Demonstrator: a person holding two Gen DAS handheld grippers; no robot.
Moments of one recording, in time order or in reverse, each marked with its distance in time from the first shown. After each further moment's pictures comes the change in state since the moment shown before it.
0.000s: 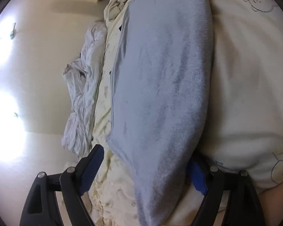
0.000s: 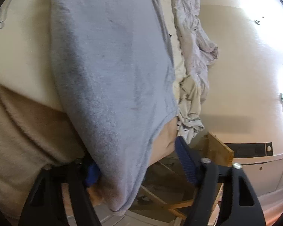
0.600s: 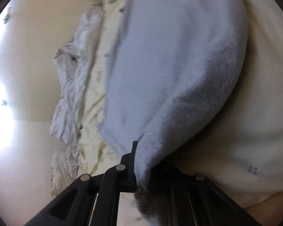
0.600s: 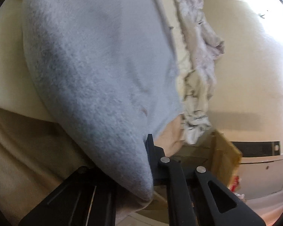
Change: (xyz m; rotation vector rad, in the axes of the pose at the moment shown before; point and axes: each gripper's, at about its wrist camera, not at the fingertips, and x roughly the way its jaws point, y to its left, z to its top) left arm 0.027 0.042 -0.003 -0.082 0.093 -0.068; right arm 0.014 -0.021 0.004 0.014 0.005 0.033
